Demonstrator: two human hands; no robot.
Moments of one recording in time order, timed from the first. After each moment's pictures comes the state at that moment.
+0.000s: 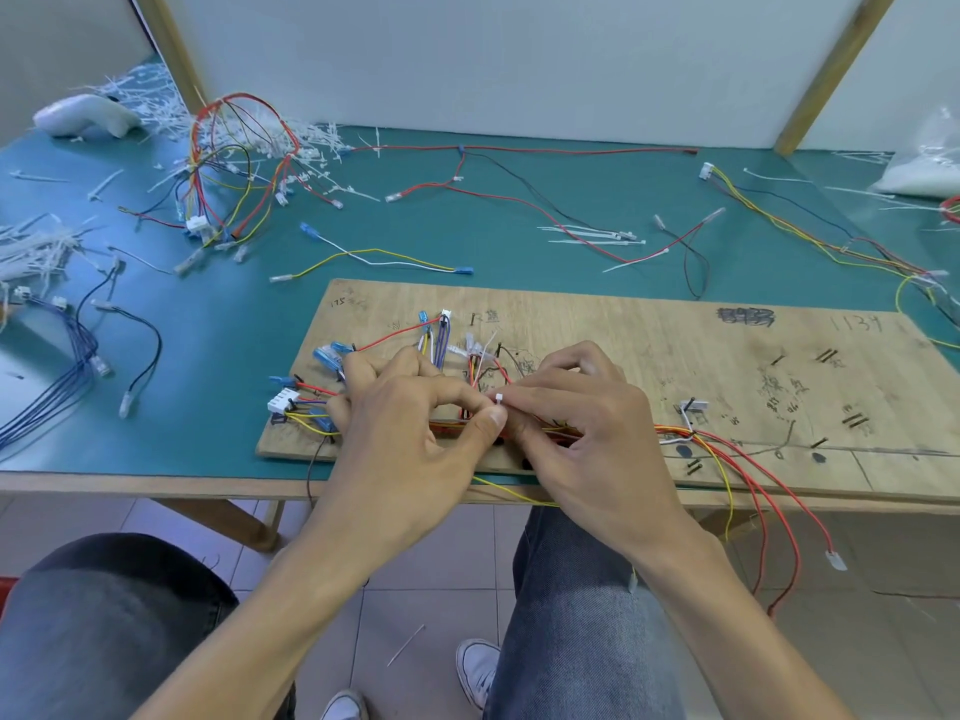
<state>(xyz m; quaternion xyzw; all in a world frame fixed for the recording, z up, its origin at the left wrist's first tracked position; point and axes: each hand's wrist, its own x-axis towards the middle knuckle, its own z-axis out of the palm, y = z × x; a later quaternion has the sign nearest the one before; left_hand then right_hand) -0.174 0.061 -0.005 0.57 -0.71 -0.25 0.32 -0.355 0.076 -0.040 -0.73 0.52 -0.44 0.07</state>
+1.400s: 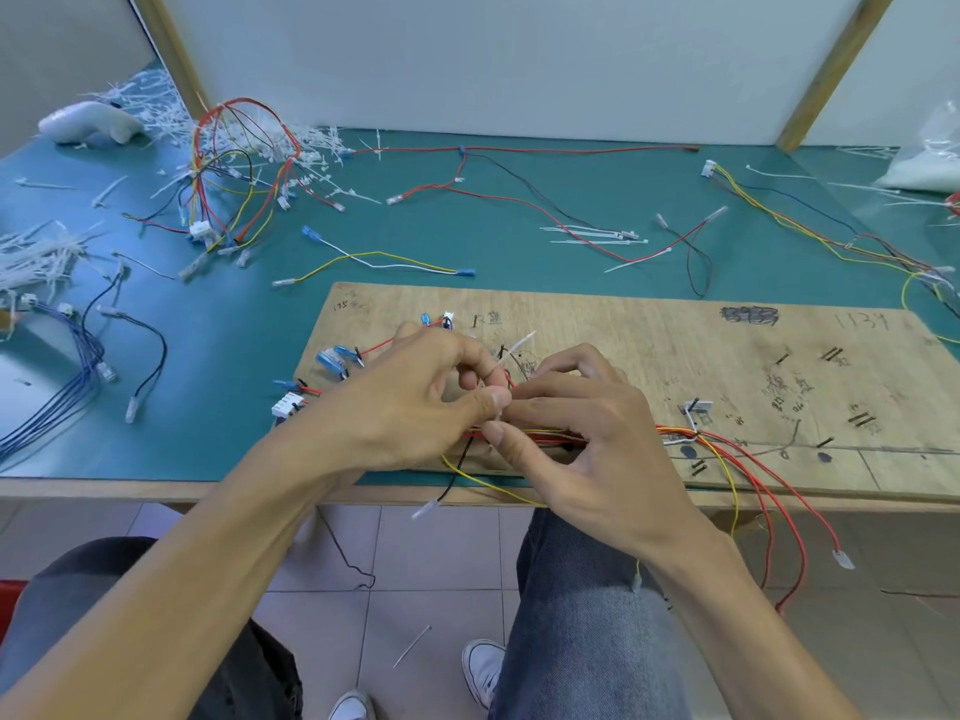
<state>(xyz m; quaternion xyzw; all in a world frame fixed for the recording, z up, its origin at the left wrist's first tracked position) -0.165 0.018 0.025 0.45 -0.81 -0.35 0.16 -0.357 0.081 -0.032 -0.75 0.51 -0.40 0.12</state>
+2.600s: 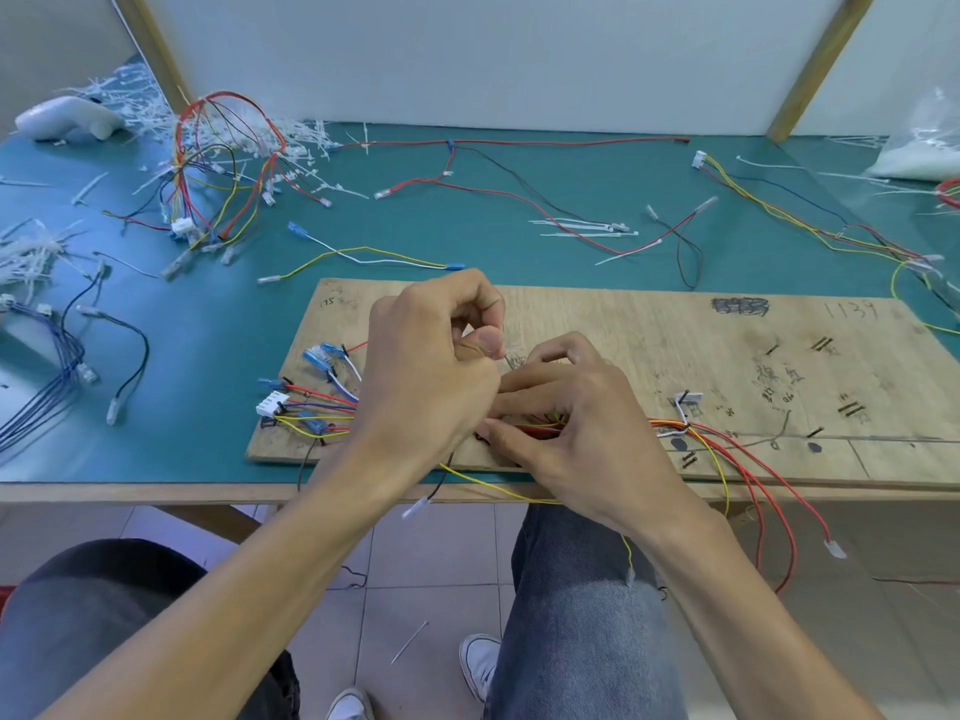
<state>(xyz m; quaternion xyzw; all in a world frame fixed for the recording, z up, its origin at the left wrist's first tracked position) -0.203 0.023 0.019 0.48 -0.73 -0.25 0.42 -0.357 0.073 -0.024 -0.74 0.55 -0.35 0.17</state>
